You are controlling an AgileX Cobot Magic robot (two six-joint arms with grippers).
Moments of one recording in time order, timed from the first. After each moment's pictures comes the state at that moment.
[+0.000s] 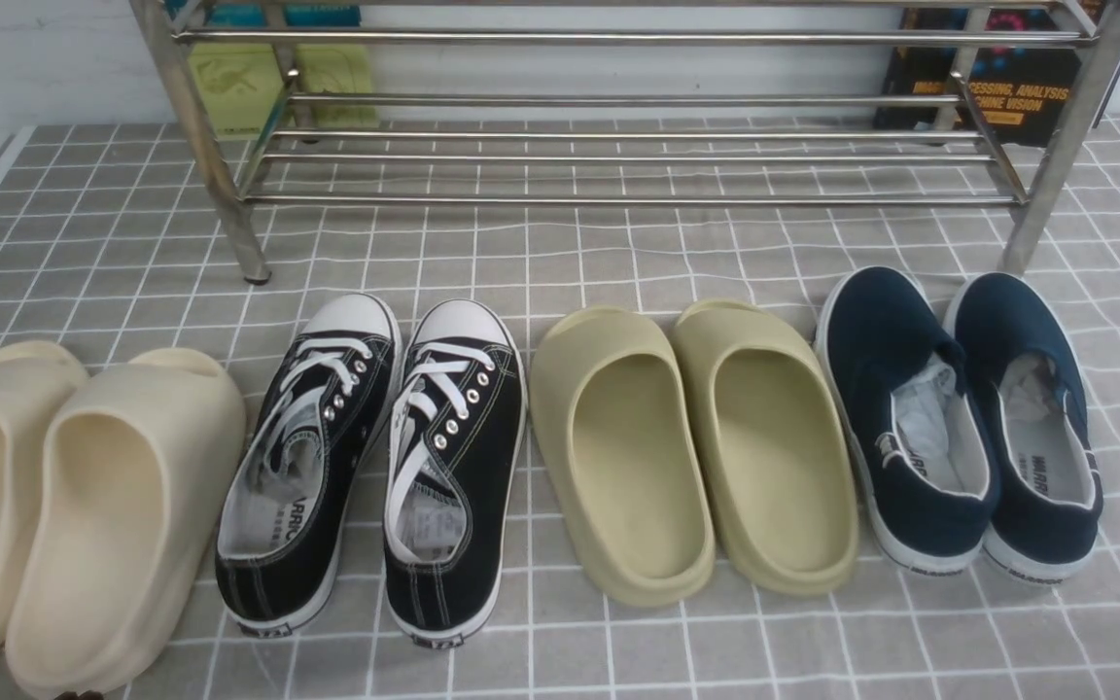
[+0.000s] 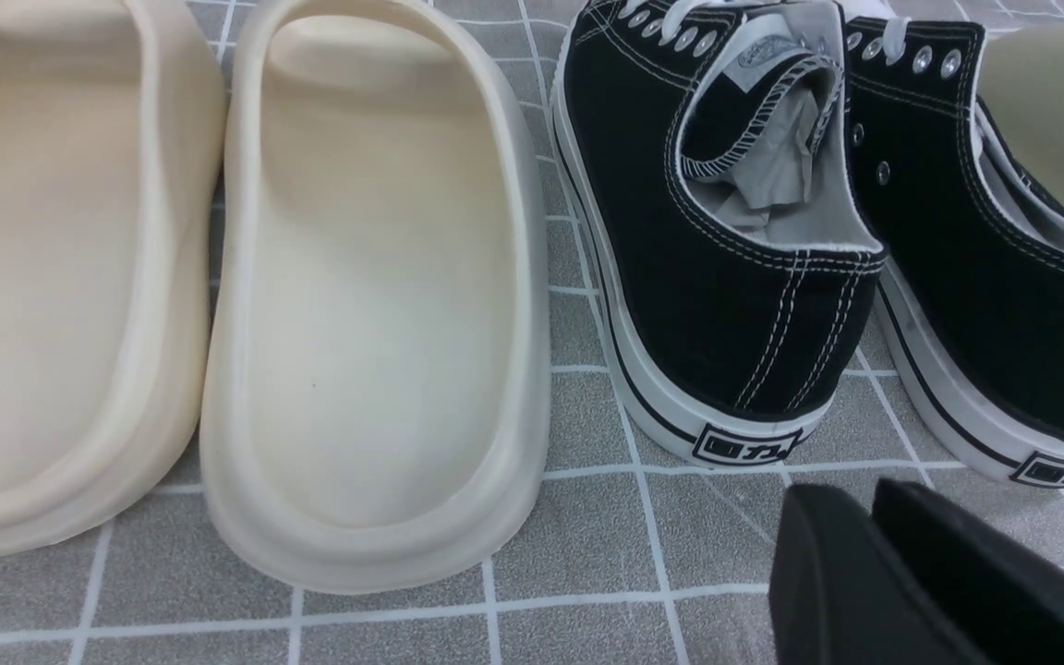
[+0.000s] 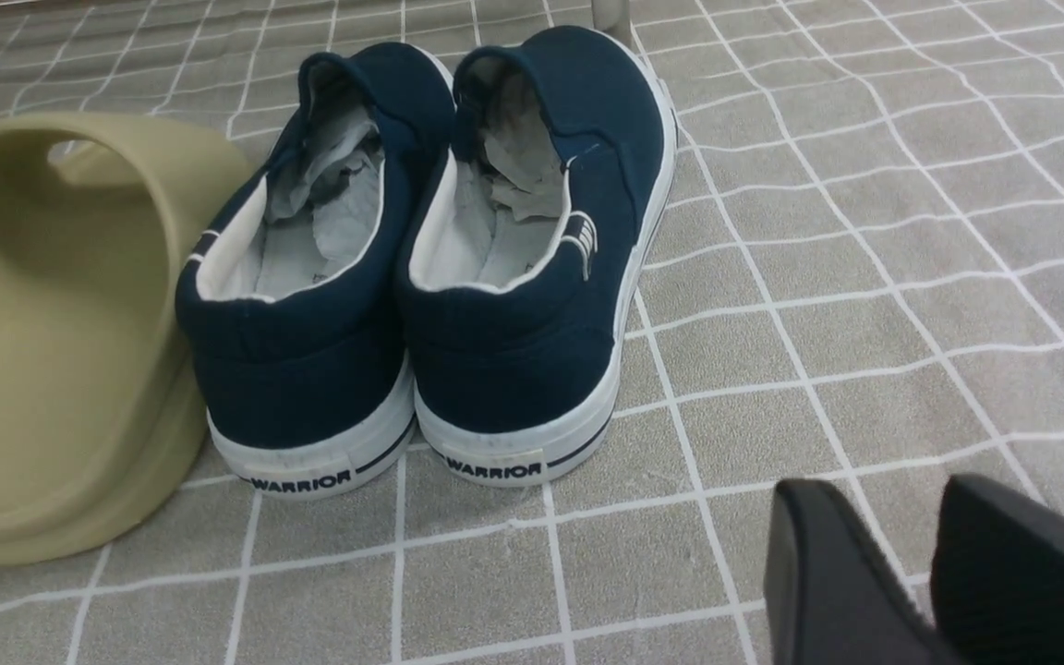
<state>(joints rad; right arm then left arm) -0.05 -0.01 0.02 0.00 0.36 0.15 -0.13 -0.01 0.03 -0.12 0.40 -0.06</state>
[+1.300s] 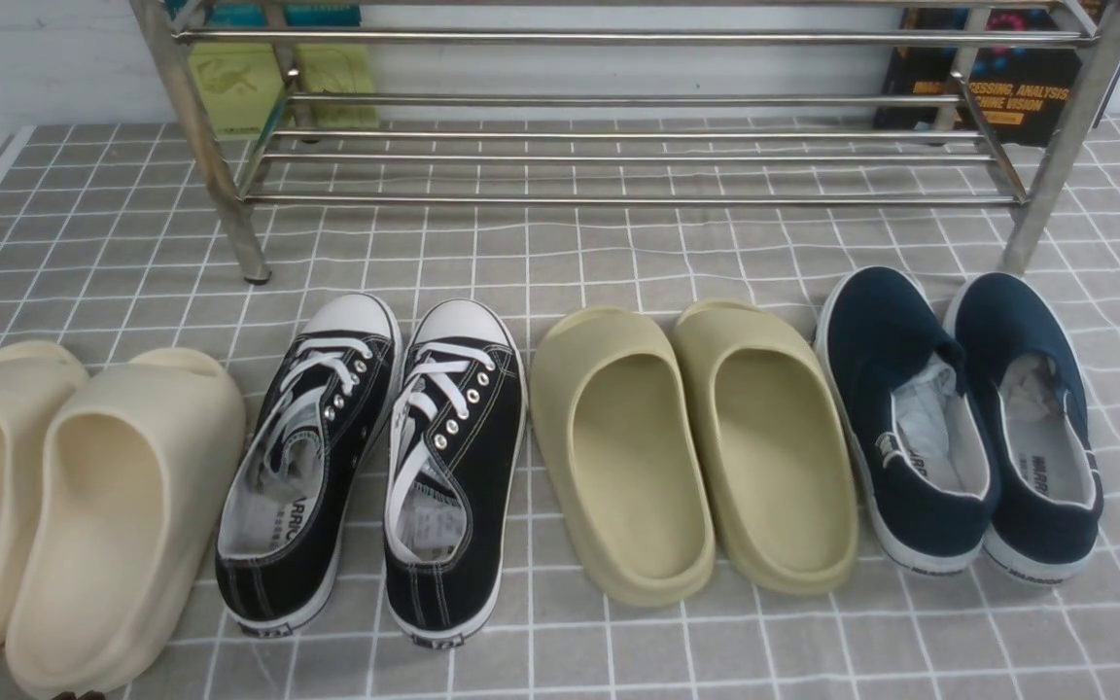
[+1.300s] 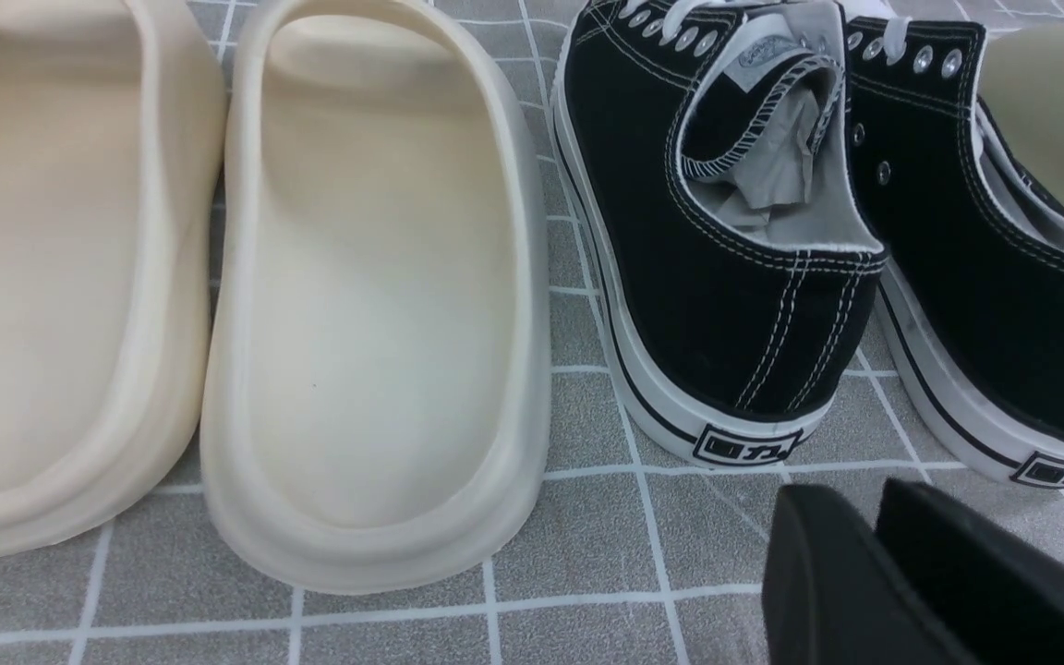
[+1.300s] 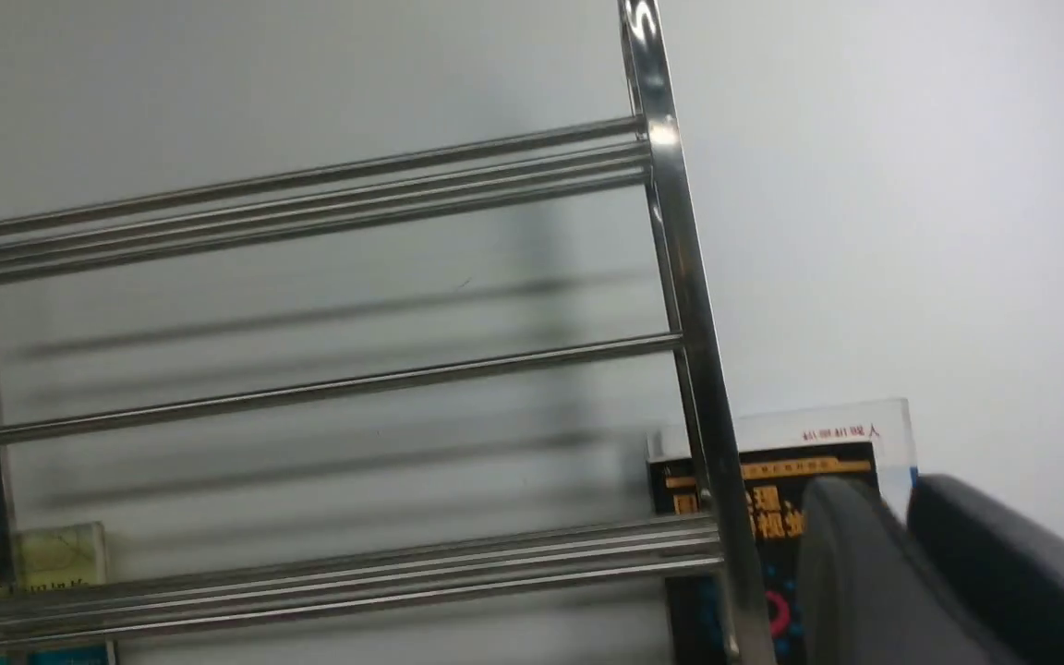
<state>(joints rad) -0.05 0.08 -0.08 -0.06 -0.38 0.28 -0.13 -0.01 0.03 -0.12 0.40 -0.06</state>
